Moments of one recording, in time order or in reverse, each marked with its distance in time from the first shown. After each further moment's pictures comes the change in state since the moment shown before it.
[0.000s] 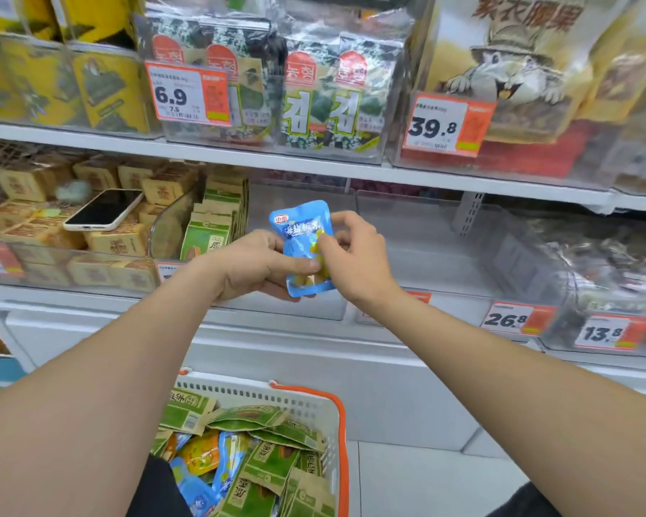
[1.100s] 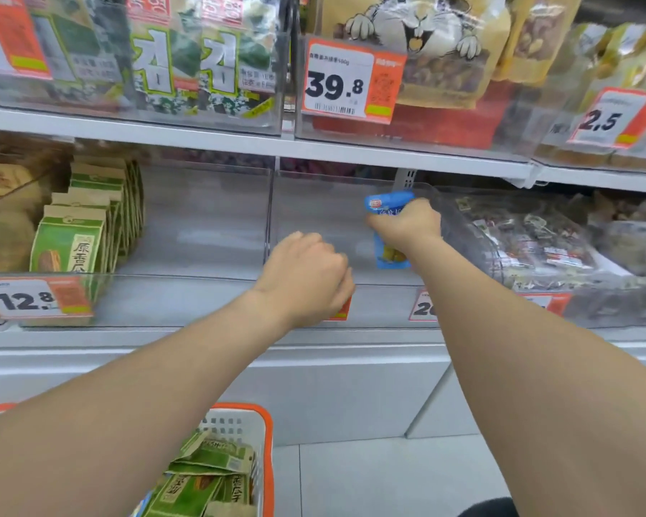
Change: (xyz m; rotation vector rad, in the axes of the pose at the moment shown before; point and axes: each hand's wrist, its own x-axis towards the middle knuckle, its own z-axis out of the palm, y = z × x) left_hand 0.111 -0.003 0.159 1.486 0.392 0.777; right_hand 0.081 0.106 -0.163 -0.400 0.313 0.645
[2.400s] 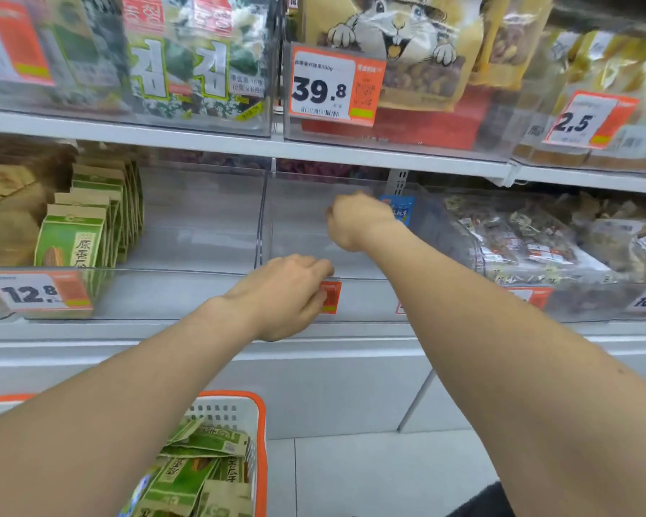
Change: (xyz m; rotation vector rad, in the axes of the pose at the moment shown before) left_hand -0.031 -0.005 -0.011 -0.258 -0.322 -0.014; right_hand -0.026 -0.039 0.016 -0.852 -0.198 -0.607
